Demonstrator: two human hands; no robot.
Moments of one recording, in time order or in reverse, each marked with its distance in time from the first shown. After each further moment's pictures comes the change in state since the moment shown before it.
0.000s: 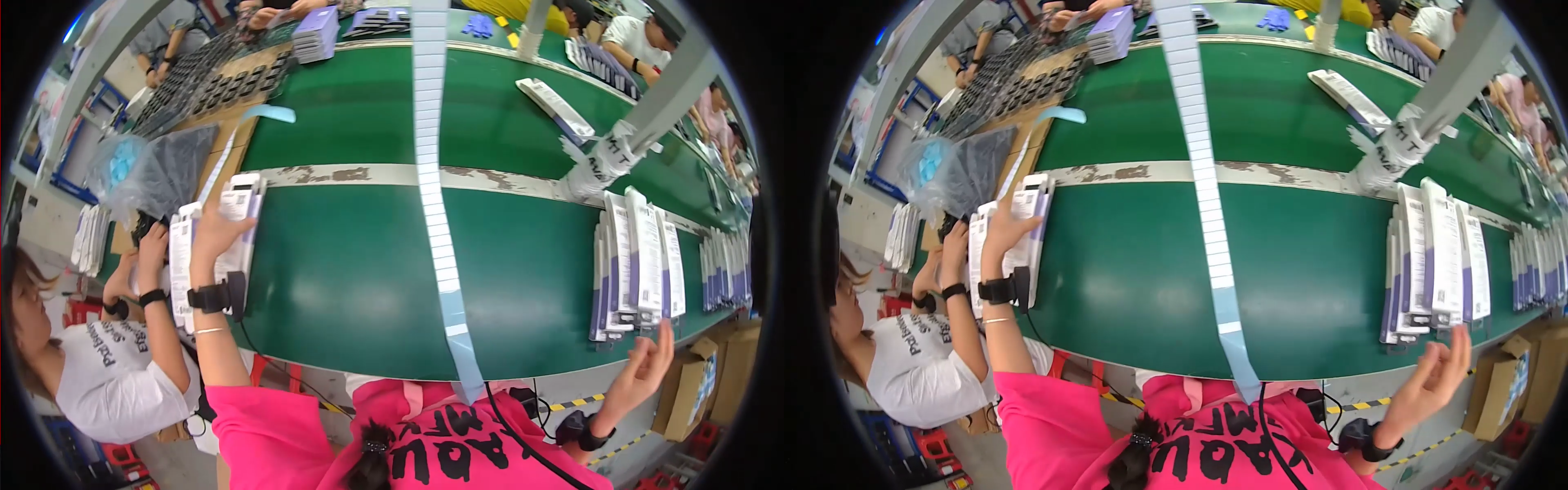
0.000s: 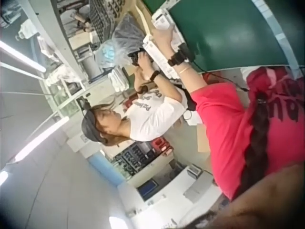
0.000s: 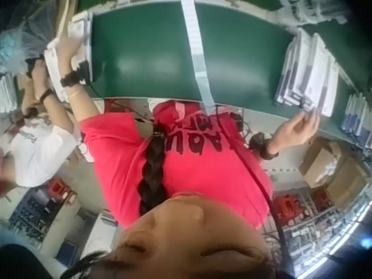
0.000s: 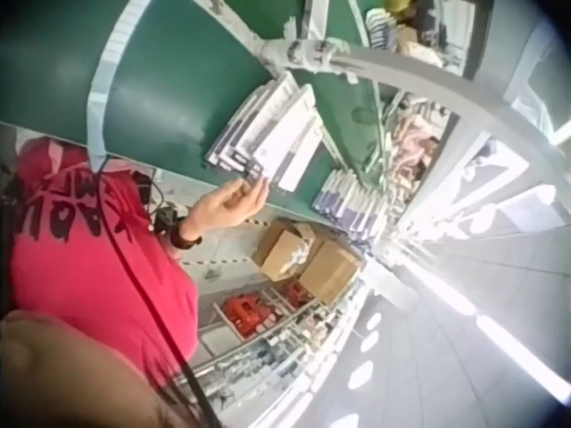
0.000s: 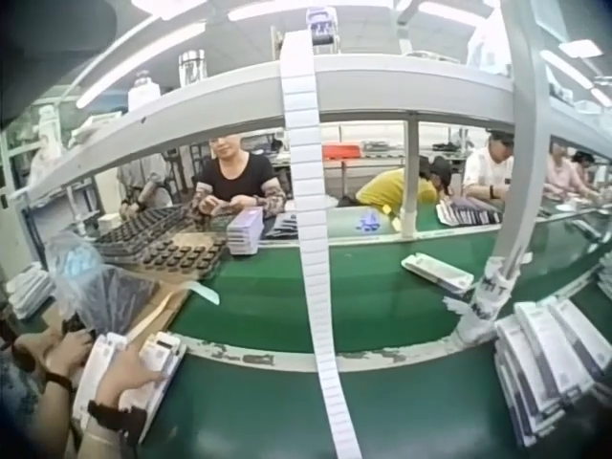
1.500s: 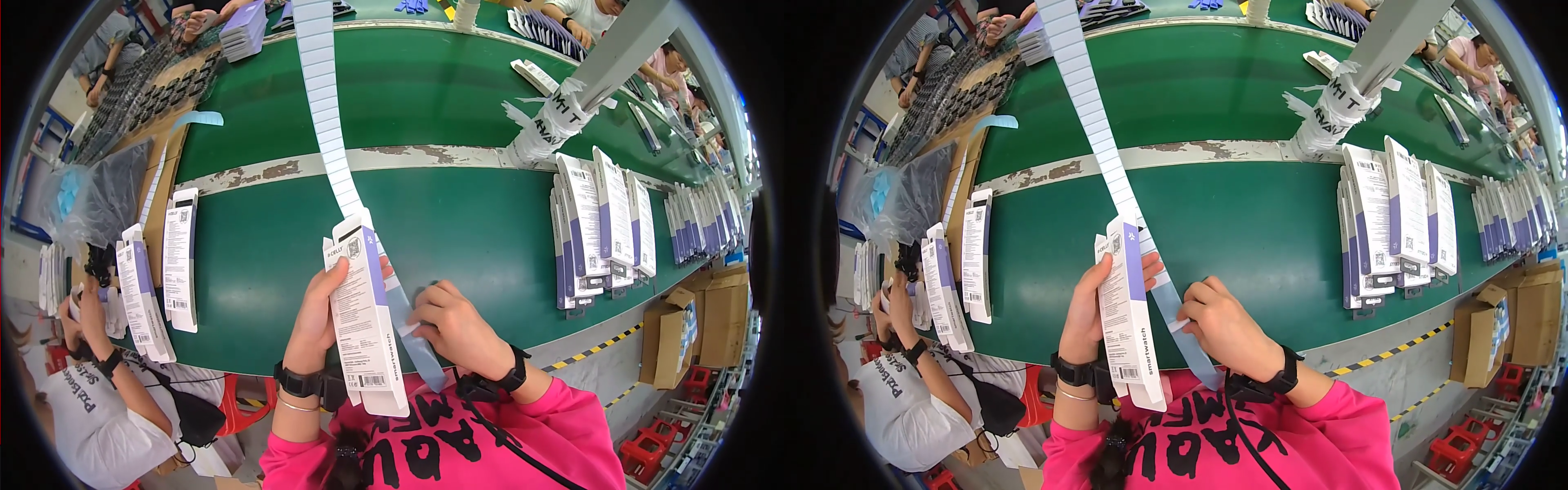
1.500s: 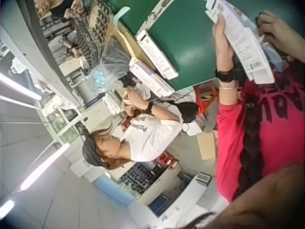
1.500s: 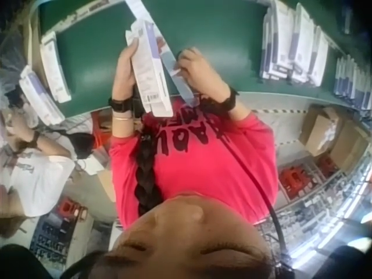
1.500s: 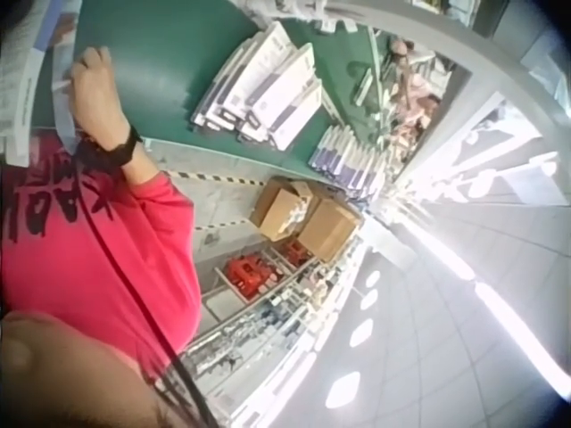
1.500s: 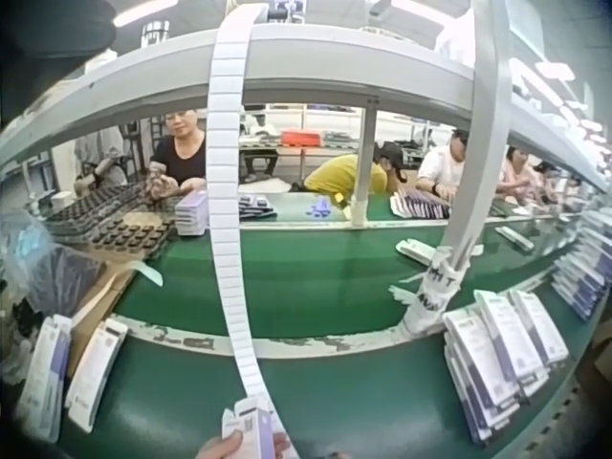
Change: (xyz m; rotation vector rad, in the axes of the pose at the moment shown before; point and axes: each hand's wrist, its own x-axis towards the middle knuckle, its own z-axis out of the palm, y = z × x) left_hand -0.142 0.206 0.095 -1.809 -0.915 -0.485; right_hand -0.047 -0.082 0.125 0.434 -1.103 -0.442
